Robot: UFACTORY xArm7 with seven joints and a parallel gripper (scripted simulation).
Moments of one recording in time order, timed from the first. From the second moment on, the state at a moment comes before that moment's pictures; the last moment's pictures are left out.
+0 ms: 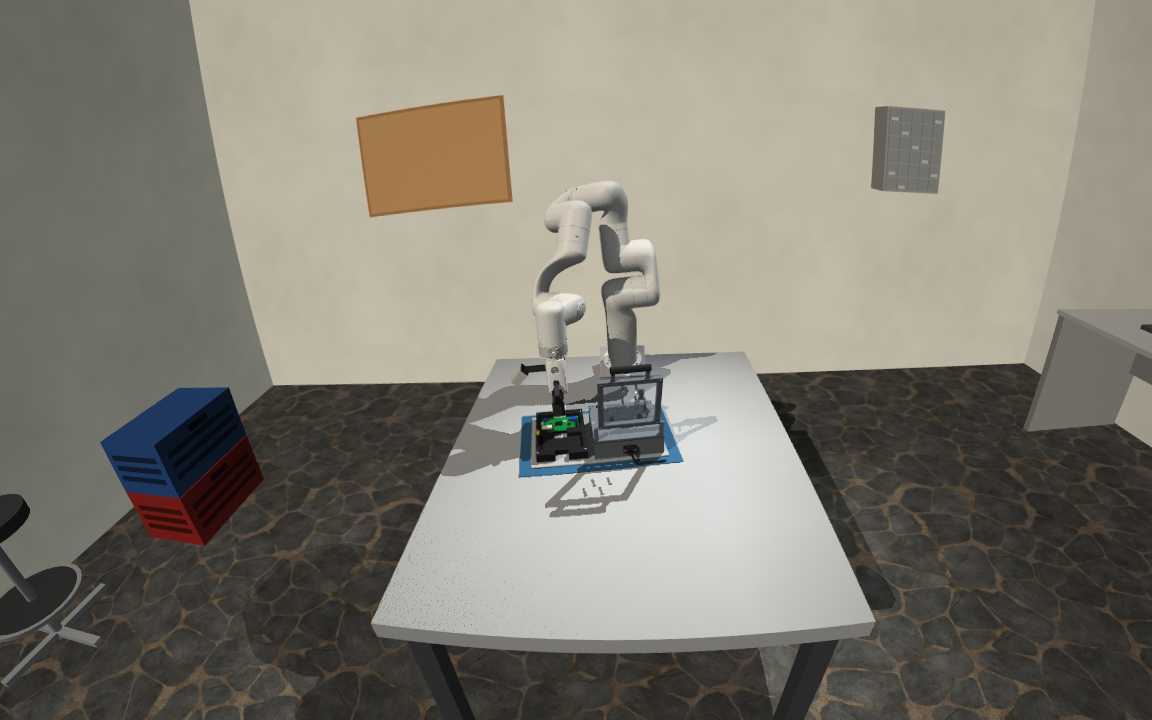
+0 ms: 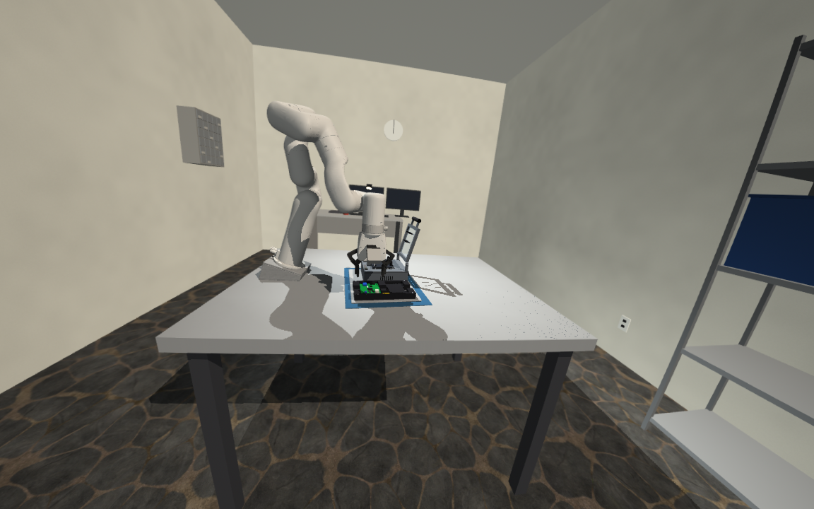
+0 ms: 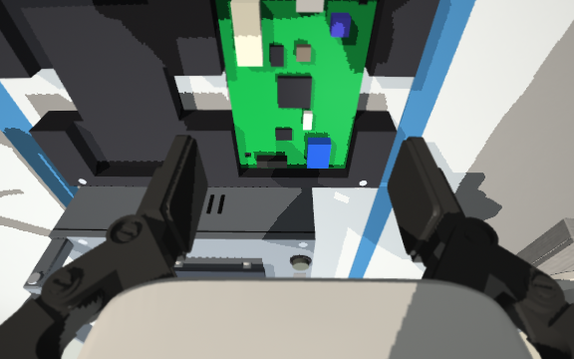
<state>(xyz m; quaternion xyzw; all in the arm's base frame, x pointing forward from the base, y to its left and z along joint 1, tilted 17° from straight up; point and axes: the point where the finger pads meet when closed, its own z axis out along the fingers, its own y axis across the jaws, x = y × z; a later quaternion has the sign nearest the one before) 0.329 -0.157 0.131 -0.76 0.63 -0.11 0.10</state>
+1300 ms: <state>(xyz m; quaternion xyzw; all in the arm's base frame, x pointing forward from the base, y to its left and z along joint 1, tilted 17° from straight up) 0.340 -0.157 0.097 -0.76 0.63 -0.11 0.10</state>
